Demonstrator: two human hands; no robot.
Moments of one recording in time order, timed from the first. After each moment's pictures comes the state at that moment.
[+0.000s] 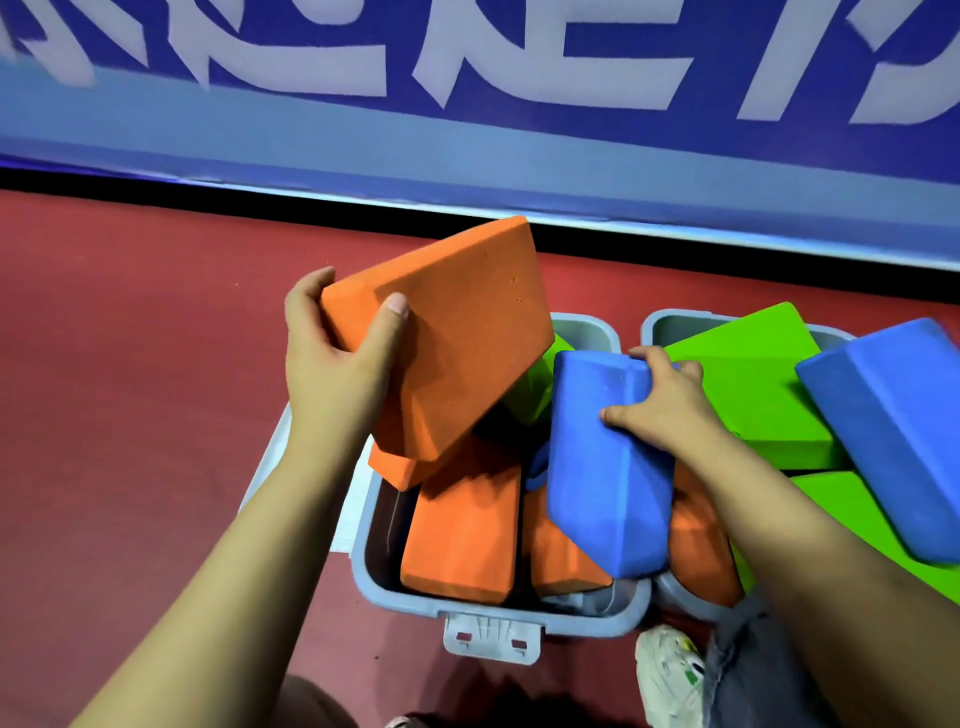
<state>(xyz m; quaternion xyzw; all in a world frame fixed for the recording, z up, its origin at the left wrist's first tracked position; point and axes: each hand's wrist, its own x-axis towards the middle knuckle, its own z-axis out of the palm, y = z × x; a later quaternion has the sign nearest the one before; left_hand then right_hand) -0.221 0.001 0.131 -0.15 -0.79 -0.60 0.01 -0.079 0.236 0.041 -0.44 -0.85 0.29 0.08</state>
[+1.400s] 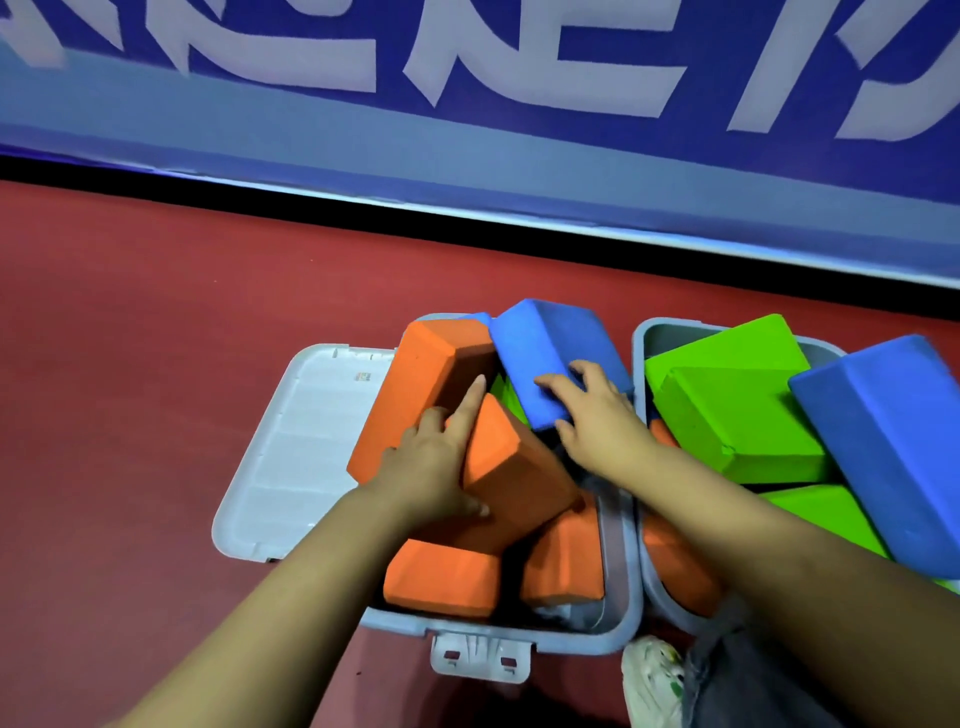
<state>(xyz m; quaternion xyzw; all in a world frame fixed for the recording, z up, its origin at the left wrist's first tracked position) -0.215 0.025 0.046 -0.43 -0.87 -0.07 -0.23 -0.114 0.213 0.018 -0.23 -0.95 0.18 0.04</state>
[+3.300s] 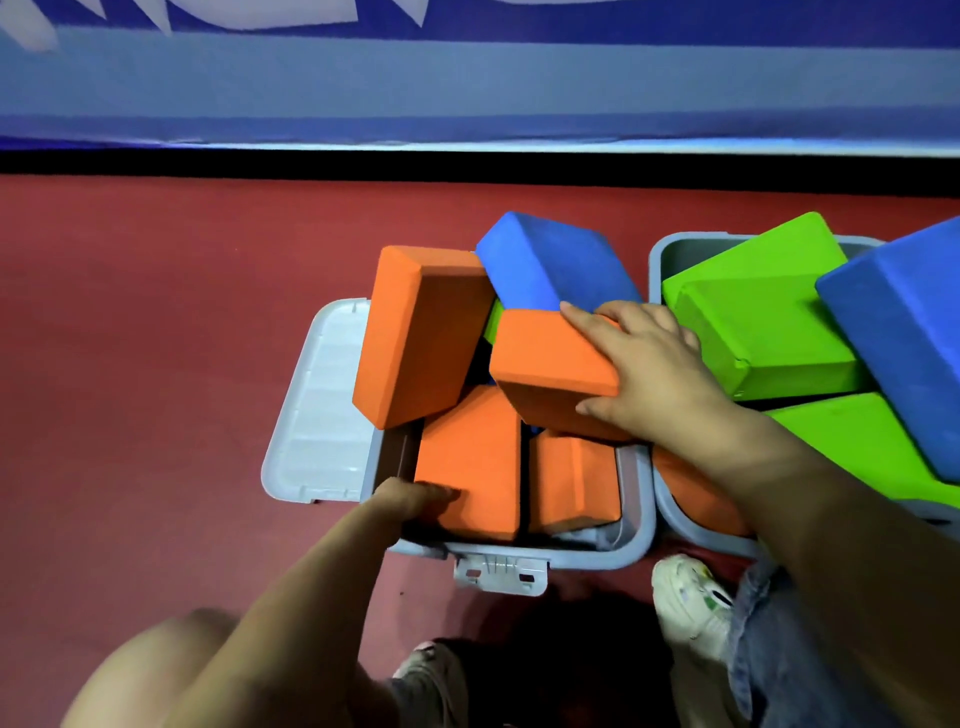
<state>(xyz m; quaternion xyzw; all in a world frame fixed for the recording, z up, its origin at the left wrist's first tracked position) -0.205 -0.032 -0.081 0.07 -0.80 -0.31 -0.50 -0.050 0.201 0.060 -0.25 -0.96 0.14 0.03</state>
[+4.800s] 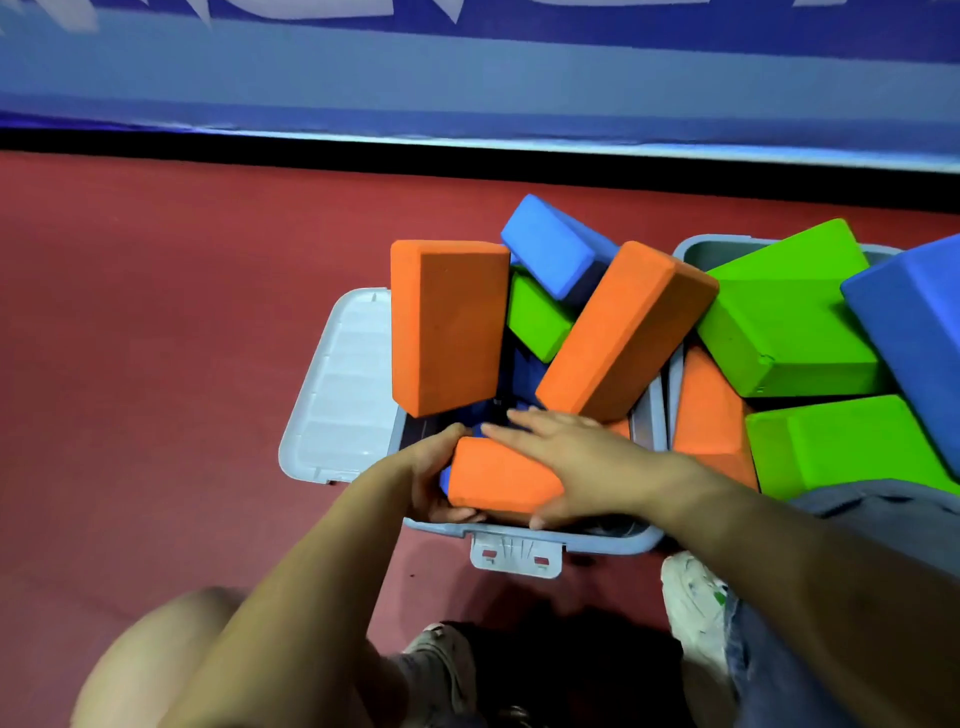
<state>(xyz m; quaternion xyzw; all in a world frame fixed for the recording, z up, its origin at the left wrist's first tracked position) -0.205 -0.020 -0.042 0.18 -0.65 -0.34 -0.65 -0.060 0.128 0.014 0.01 -0.96 0.20 -0.21</state>
